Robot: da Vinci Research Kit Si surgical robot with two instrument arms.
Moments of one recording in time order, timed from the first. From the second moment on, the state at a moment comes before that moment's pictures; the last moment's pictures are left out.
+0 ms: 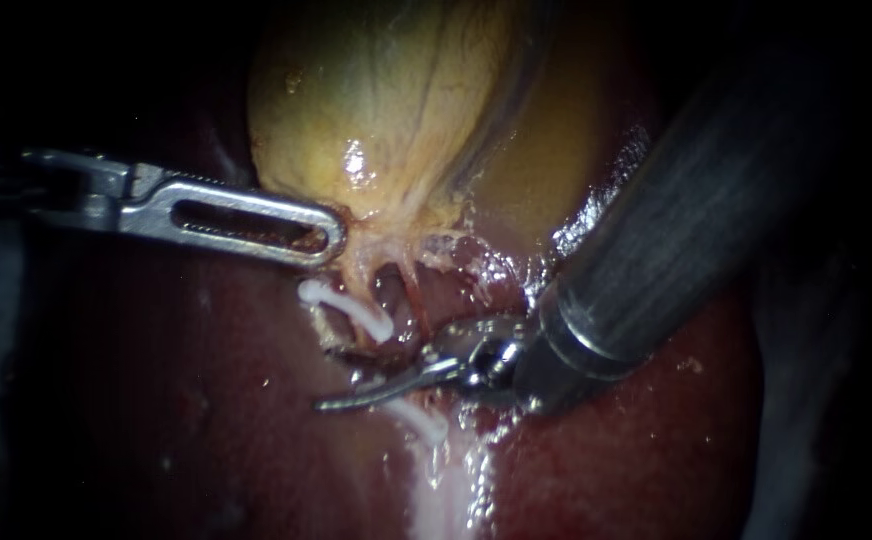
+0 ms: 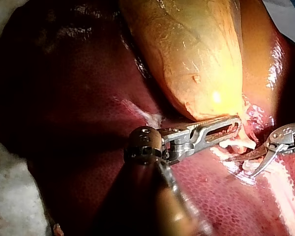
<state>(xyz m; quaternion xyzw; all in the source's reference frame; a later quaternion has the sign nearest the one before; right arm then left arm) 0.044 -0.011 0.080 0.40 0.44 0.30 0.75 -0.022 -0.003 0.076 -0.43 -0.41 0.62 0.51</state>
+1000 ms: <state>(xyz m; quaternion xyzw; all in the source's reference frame) 0.029 -0.005 0.072 0.22 0.51 0.17 0.82 -0.022 -0.003 0.076 -0.43 -0.41 0.62 0.51</state>
